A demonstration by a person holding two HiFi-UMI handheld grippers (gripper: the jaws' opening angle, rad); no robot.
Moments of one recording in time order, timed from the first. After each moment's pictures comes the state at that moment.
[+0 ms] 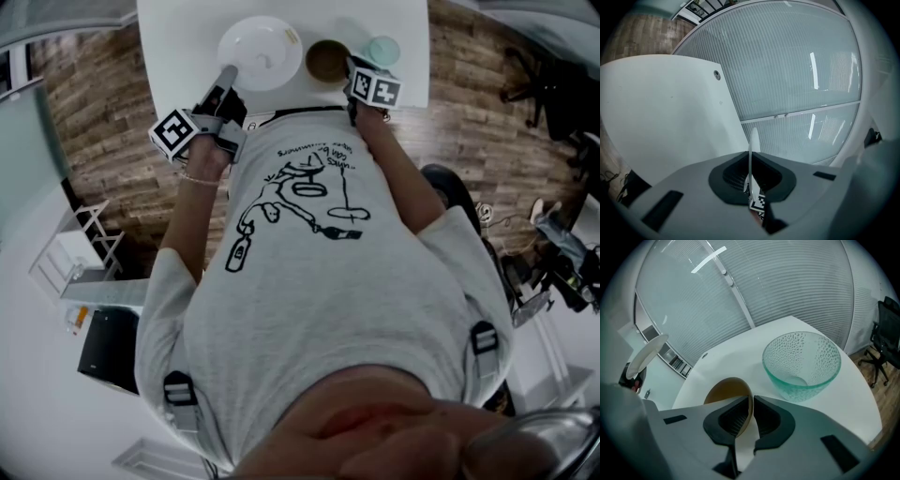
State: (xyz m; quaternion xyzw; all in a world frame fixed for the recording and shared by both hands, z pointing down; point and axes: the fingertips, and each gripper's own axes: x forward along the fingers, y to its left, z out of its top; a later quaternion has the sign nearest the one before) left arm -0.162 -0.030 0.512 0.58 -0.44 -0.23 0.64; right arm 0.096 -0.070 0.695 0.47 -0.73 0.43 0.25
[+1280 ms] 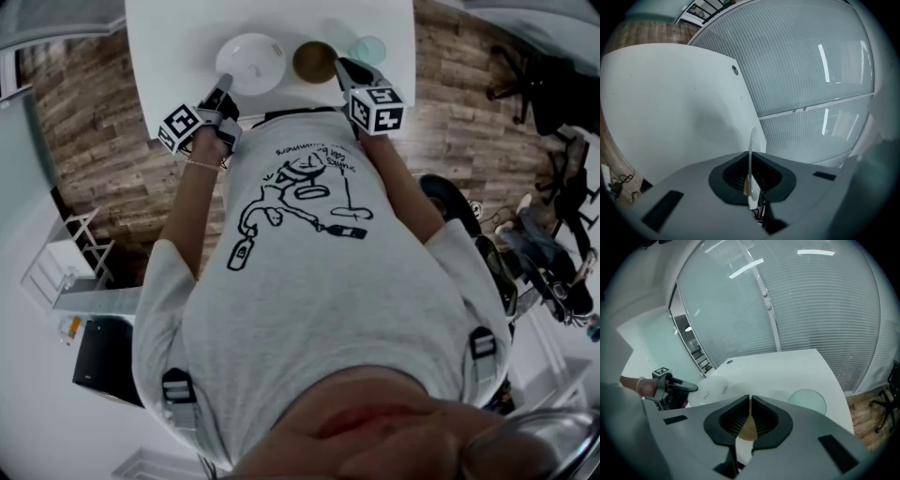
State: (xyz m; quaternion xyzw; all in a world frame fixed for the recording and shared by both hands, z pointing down) left arm -0.177 -0.010 0.607 0.56 -0.47 -0.18 0.66; right arm 0.066 -0.058 0.582 0.40 -0.83 0.30 0.24
